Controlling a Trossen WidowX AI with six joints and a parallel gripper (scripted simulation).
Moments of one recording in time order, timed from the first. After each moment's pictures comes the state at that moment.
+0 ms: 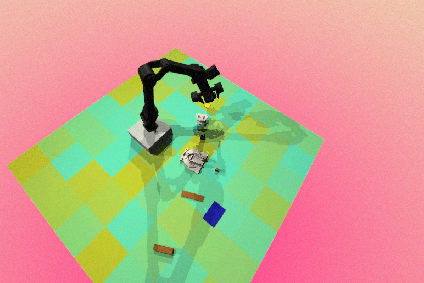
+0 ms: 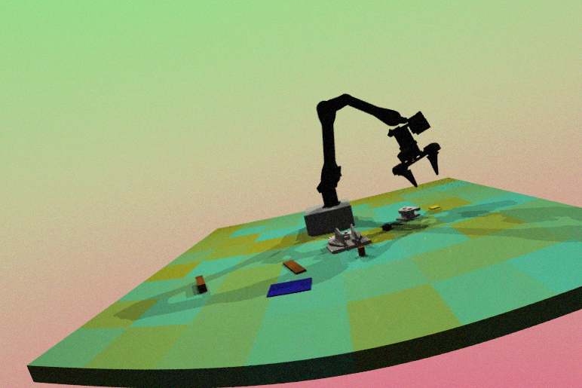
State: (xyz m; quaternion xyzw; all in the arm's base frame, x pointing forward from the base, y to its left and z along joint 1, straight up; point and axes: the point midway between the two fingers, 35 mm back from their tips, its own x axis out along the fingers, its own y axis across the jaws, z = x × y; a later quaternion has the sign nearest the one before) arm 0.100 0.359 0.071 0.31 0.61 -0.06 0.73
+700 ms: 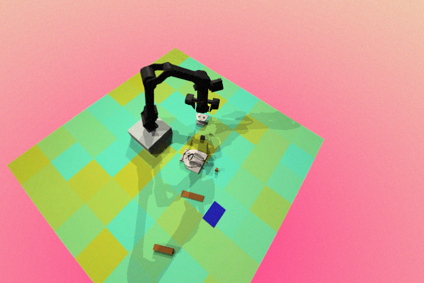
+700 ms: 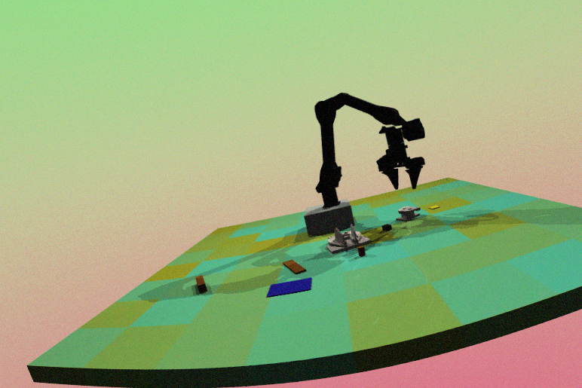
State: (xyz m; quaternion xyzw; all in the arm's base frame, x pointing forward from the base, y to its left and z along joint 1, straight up) arm 0.120 0.286 0.062 0.32 0.63 -0.31 0.64
